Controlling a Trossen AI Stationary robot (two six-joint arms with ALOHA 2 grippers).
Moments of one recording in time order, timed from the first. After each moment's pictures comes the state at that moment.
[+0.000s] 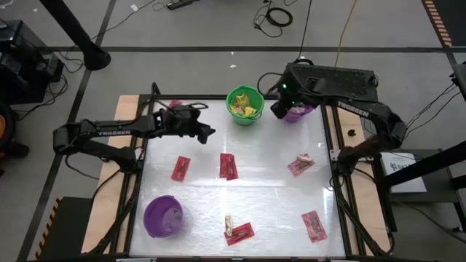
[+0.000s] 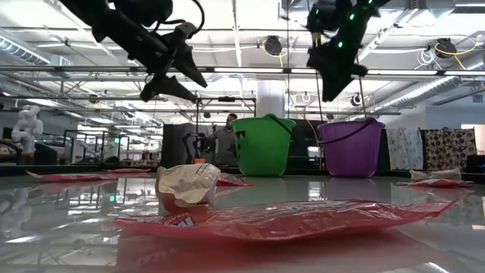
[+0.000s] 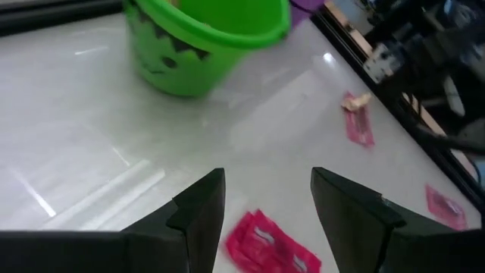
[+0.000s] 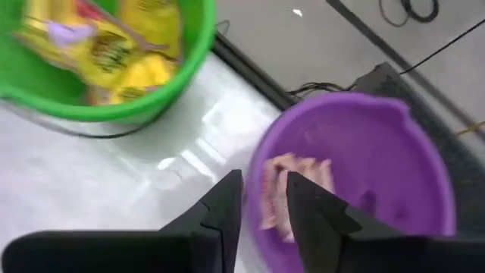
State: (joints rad) left arm 0.31 1.19 0.76 -0.13 0.02 -0.64; right arm -0.57 1.44 1.32 -0.93 0.31 0.21
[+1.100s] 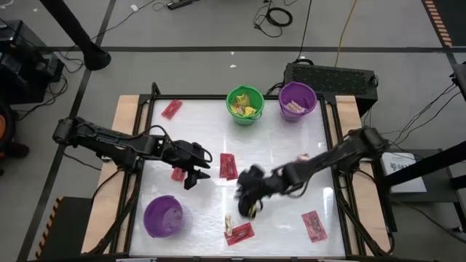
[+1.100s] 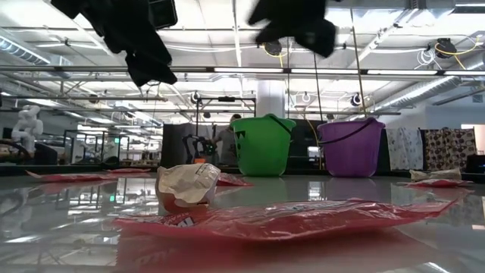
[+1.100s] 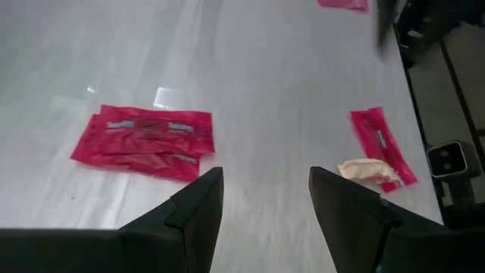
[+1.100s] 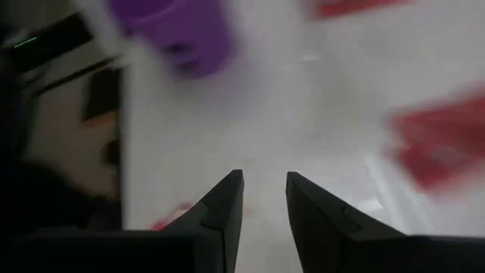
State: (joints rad) left arm -0.12 1.19 0.76 -0.26 0.10 -0.36; right arm 0.38 1.74 1.32 -0.33 0.18 0.69
